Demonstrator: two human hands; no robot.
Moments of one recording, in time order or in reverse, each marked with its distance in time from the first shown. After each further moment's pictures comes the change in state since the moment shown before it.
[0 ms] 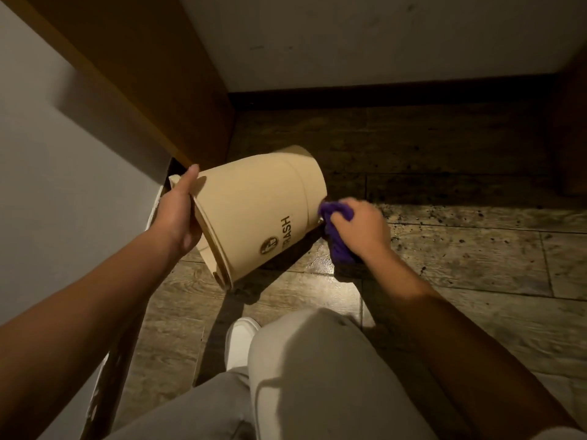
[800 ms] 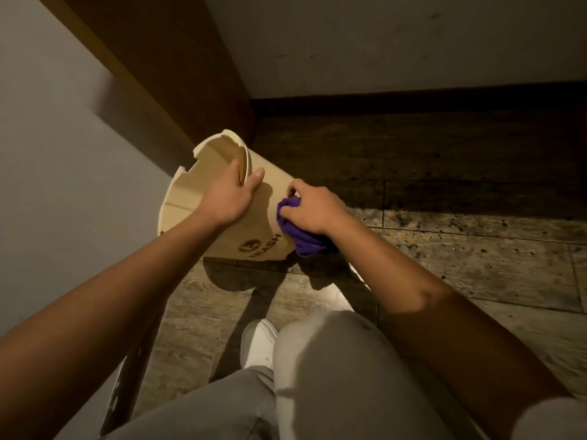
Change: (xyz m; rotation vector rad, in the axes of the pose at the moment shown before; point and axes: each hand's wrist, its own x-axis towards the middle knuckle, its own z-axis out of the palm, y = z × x) left_hand -0.027 0.027 0.043 0.936 -0.035 0.375; right_hand 0.019 -0.129 0.006 -0.049 -0.400 -0.179
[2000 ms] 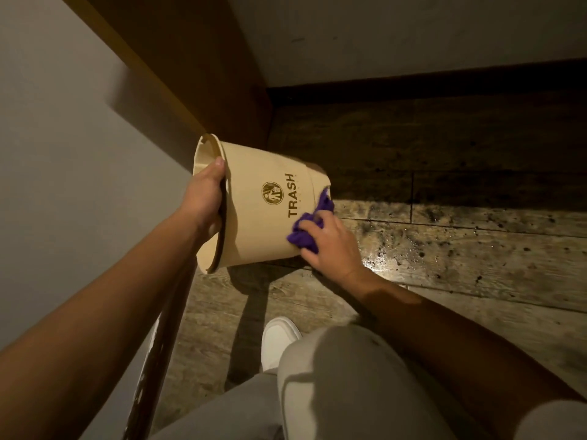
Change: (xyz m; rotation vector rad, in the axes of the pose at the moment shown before) left_hand 0.014 -0.052 -0.033 -0.724 0.097 -0.316; right_hand -0.013 0.049 0.110 -0.159 0.303 -0.322
